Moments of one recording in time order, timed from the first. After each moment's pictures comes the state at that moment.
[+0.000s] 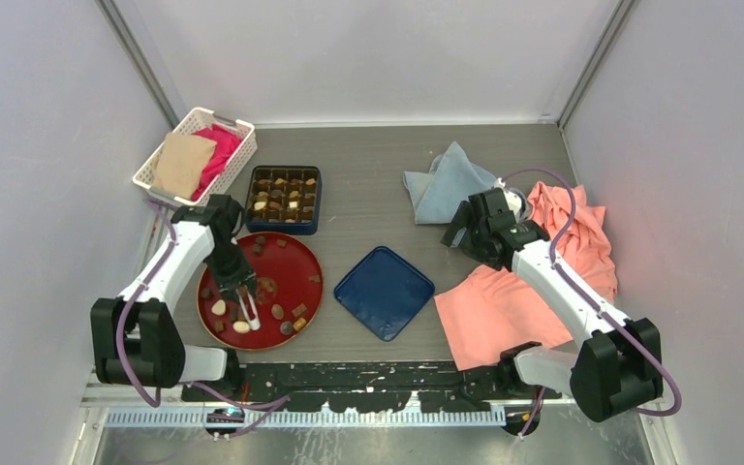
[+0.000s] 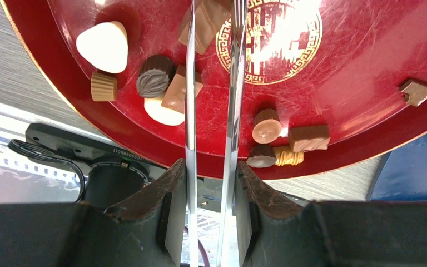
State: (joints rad) left arm -0.08 1.33 0.97 -1.20 -0.02 -0.60; right arm 0.33 1.19 0.87 -0.64 0.17 0.74
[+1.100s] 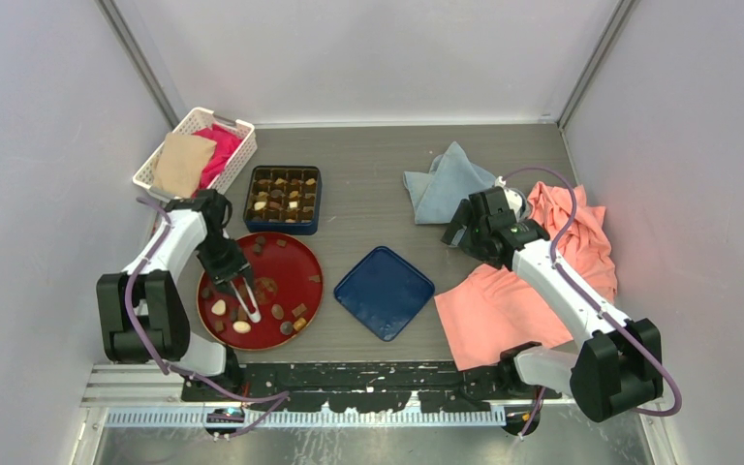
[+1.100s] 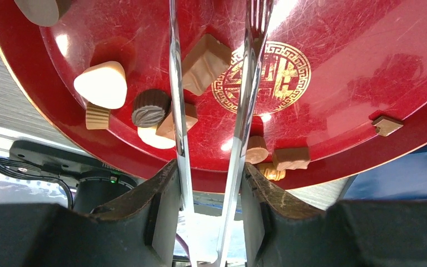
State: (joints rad) left arm 0.06 1.46 1.00 -1.14 0.05 -0.55; right arm 0.33 1.19 0.88 -0.64 0.18 0.74
